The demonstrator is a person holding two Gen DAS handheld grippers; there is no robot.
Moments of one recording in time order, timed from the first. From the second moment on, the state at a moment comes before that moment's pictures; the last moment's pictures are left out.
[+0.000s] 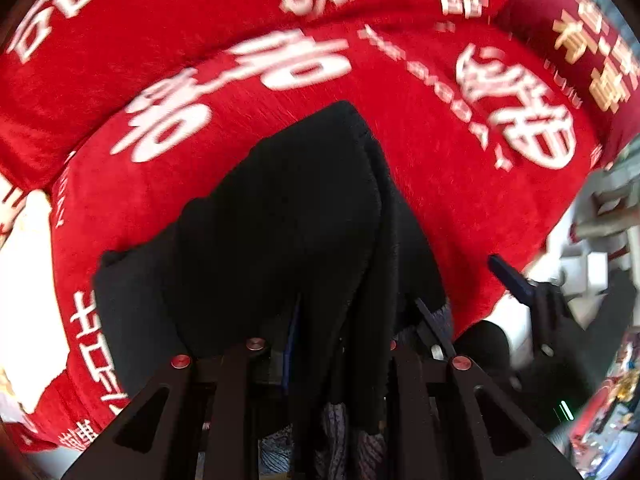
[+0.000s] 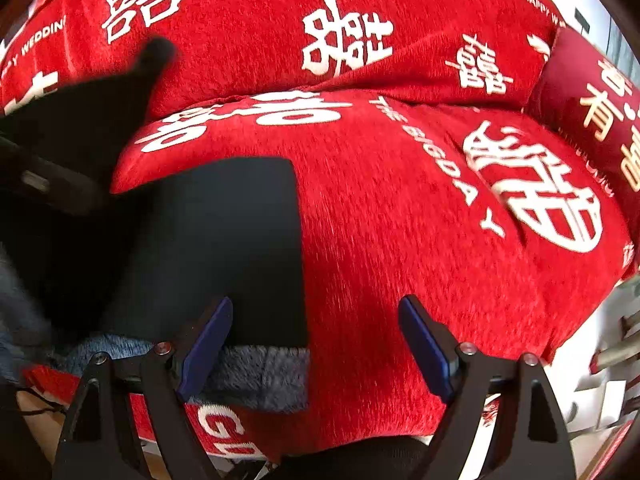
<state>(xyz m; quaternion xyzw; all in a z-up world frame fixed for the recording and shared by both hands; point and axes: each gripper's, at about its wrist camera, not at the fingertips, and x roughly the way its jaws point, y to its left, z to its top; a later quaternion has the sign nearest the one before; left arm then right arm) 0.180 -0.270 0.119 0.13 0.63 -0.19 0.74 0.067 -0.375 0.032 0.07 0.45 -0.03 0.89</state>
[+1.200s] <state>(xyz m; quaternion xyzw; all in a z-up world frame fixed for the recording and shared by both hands) 0.153 -0.080 0.092 -0.03 0.59 -0.07 0.80 0.093 -0.337 0.061 0.13 0.45 0.18 0.87</state>
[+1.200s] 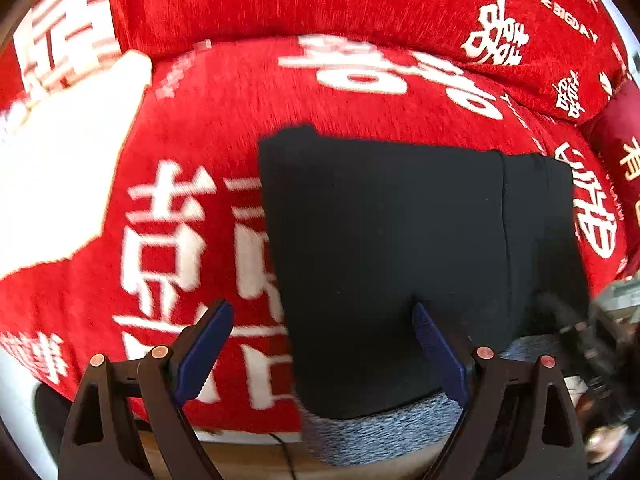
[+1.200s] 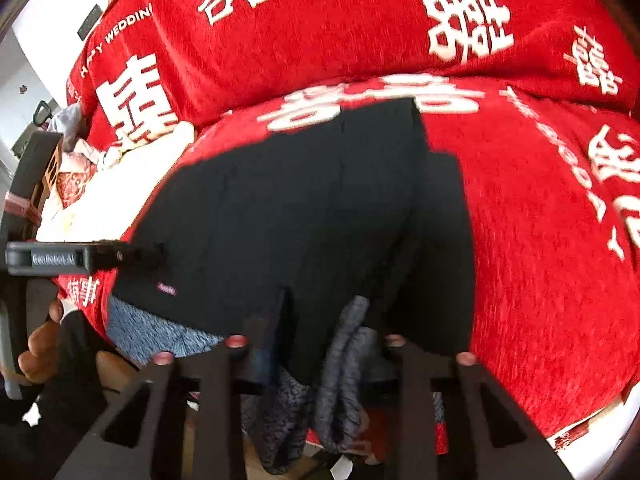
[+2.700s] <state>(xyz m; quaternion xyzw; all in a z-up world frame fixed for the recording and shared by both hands) 0.156 -0.088 0.089 -0.02 0.58 -0.08 0.81 0.088 -0.336 0.079 0.01 0.44 0.07 0.90</state>
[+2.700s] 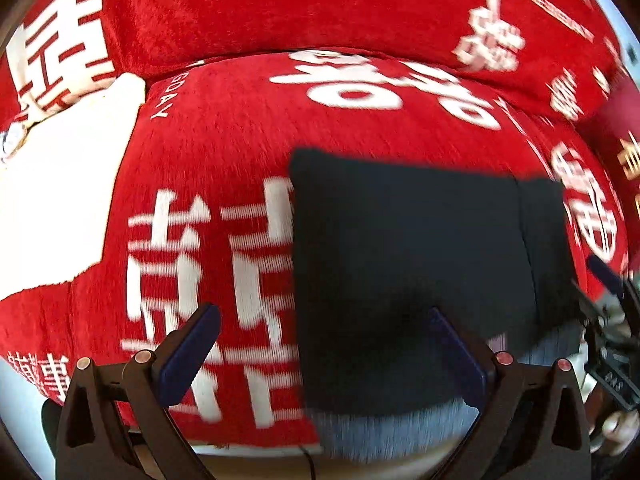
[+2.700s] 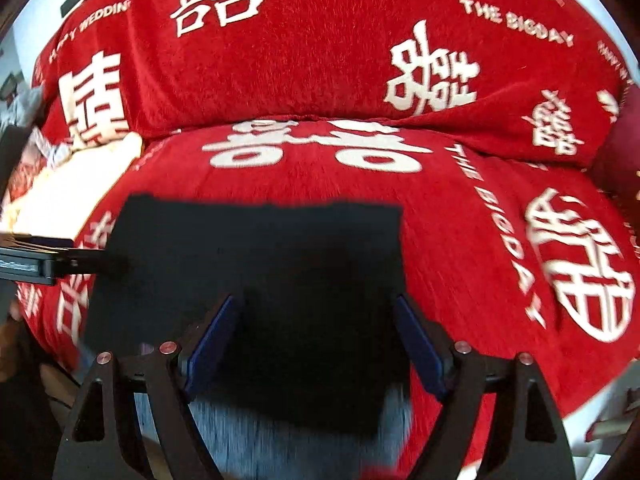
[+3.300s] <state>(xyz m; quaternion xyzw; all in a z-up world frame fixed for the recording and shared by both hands) 0.117 -0.084 0.073 -0.03 0.57 -0.10 0.82 0.055 -0.372 0.063 0.10 0.46 0.04 0.88</state>
